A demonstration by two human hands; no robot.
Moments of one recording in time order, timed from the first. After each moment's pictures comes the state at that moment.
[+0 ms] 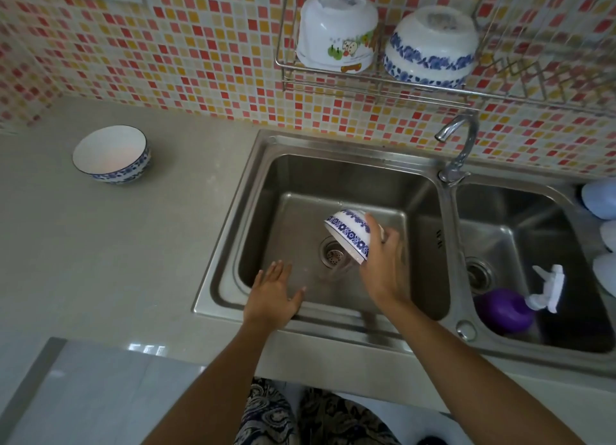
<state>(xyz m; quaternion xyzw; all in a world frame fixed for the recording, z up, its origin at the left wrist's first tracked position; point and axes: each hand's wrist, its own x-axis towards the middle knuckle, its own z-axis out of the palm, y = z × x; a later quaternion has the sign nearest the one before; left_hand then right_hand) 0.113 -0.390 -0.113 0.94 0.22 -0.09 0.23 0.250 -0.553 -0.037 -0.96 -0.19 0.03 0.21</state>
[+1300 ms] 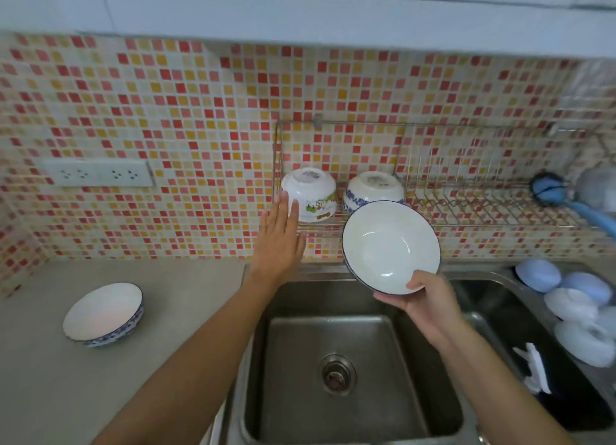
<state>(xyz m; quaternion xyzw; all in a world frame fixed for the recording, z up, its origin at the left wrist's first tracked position) 0.297 -0.280 0.114 0.96 0.07 0.25 0.05 0.288 -0.551 0.139 -0.48 0.00 0.16 0.86</state>
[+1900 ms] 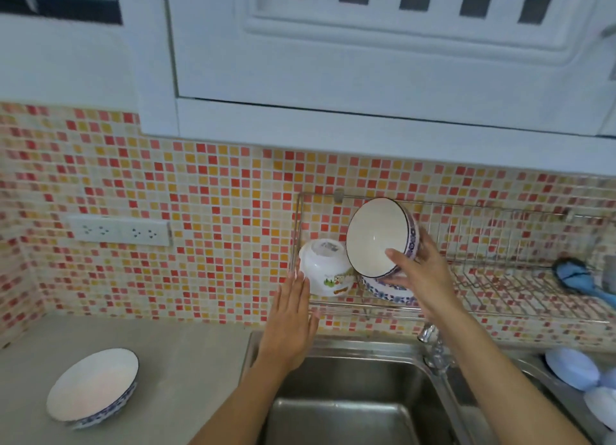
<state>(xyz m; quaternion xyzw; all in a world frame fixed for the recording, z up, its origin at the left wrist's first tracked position) 0.304 -0.266 0.109 0.97 0.08 0.22 0.07 0.386 -0.477 0.242 -0.66 -0.14 -0.01 0.74</state>
